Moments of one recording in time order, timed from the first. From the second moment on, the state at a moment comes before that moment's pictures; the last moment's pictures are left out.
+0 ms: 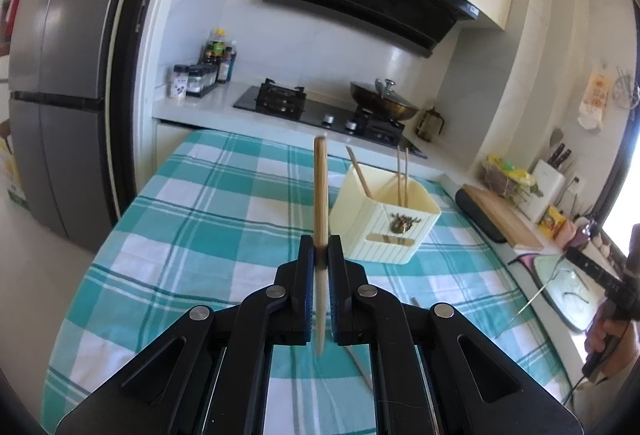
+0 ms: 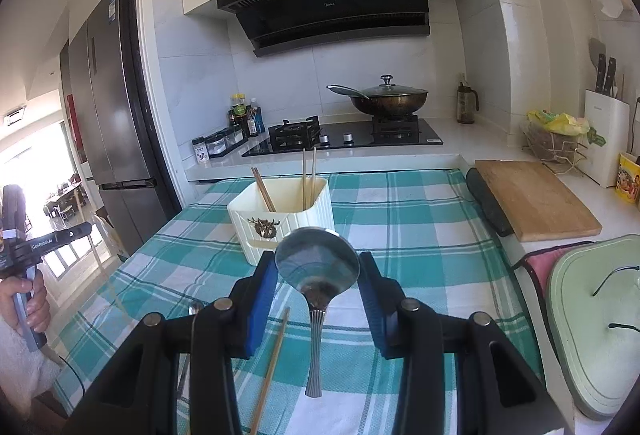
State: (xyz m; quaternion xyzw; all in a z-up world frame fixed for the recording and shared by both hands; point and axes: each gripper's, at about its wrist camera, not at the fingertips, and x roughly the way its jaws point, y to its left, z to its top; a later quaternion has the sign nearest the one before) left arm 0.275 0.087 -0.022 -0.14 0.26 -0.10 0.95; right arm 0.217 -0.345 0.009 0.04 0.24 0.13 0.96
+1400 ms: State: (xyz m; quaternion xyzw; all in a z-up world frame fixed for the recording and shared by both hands) left arm 0.537 -0.046 -0.036 -0.05 0.42 -0.12 0.90; right arm 0.520 -0.260 -0.034 0.04 0.39 0.12 0.91
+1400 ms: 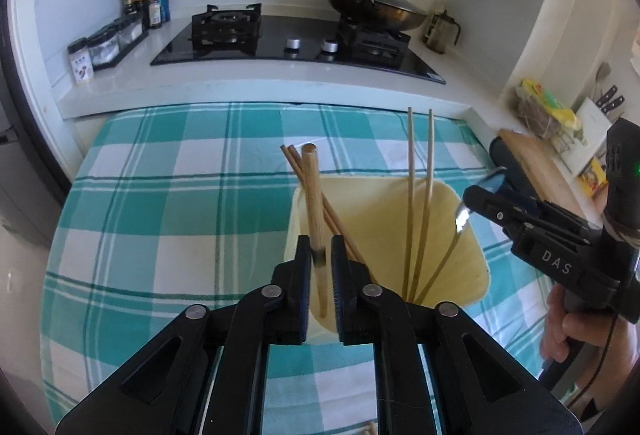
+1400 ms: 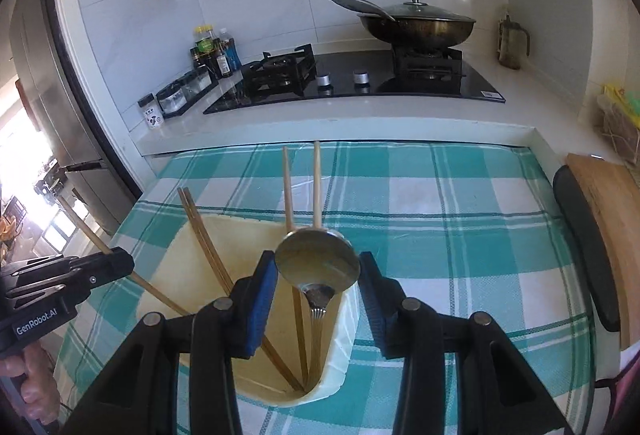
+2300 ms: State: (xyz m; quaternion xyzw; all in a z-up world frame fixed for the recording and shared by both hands) left arm 0.299 0.033 -0.187 -0.07 0.46 -0.02 0.88; right arm 0.206 -0.368 -0.167 0.00 0.43 0.00 0.90
